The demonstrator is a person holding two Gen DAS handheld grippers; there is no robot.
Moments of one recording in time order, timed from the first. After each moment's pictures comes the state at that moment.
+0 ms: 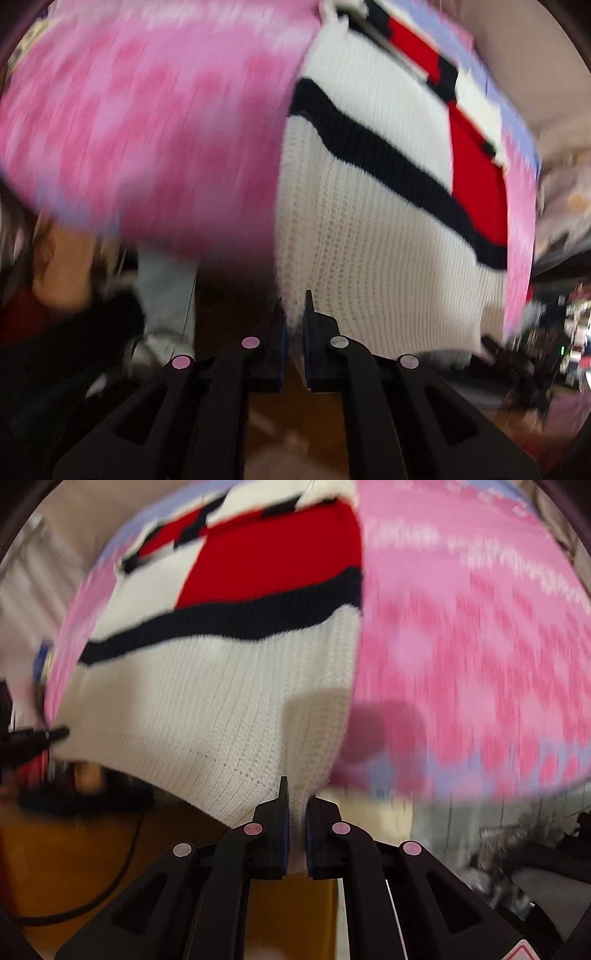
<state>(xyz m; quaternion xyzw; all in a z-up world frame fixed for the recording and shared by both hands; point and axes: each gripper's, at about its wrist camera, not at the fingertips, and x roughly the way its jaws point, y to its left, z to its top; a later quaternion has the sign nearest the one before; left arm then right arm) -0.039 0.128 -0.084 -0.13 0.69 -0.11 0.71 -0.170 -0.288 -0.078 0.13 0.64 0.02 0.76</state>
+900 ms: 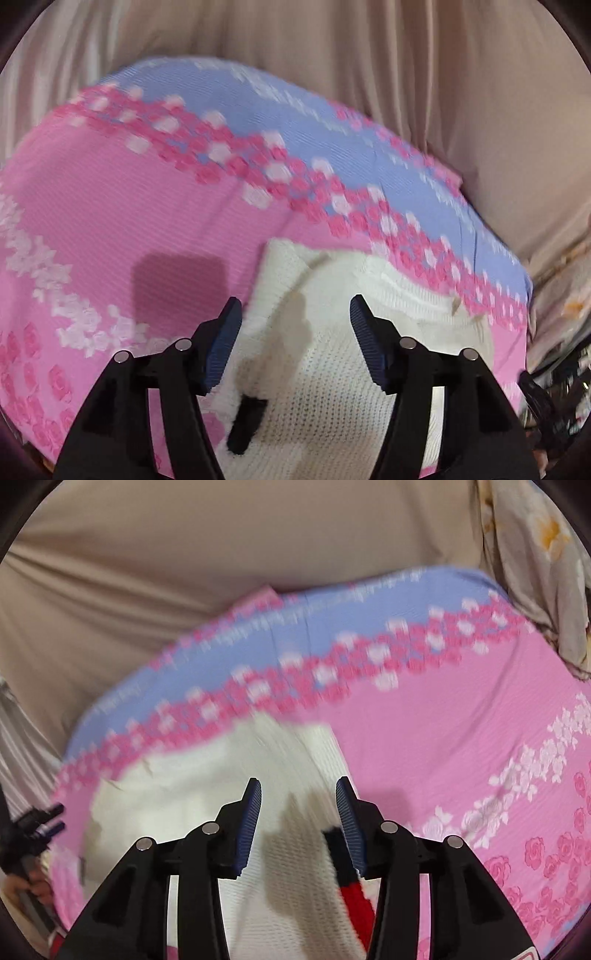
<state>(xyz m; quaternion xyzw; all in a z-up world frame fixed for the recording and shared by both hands) 0.235 0.085 -0.009 -0.16 0.48 -0.11 0.85 0.088 -0.378 -0.011 0.22 0.41 -0.12 0.88</state>
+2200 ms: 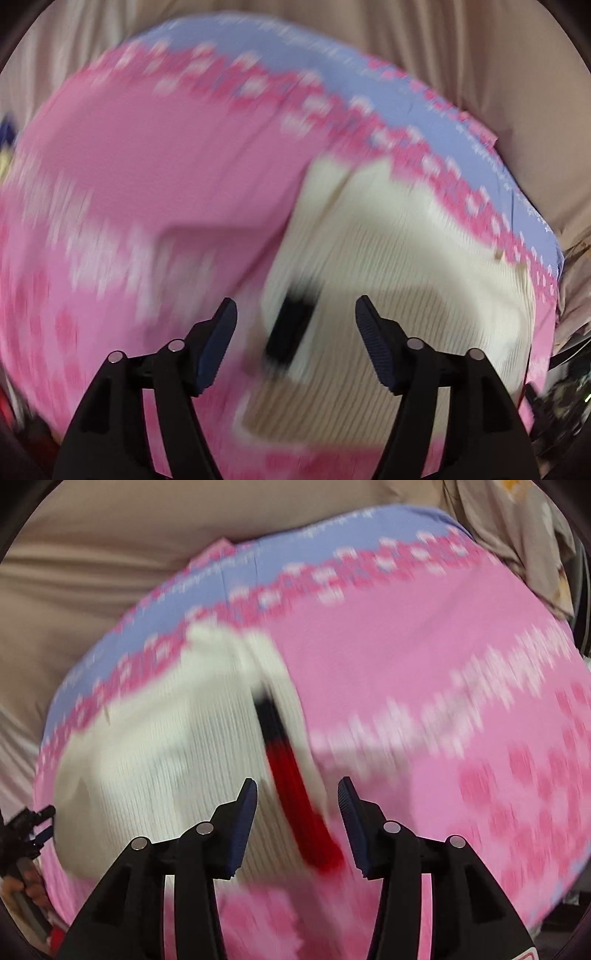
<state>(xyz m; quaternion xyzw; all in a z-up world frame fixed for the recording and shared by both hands) 0.181 0.098 -0.052 -0.14 0.55 -0.04 0.82 0.017 -0.374 -0.056 0.24 0.48 -0.15 0.83</state>
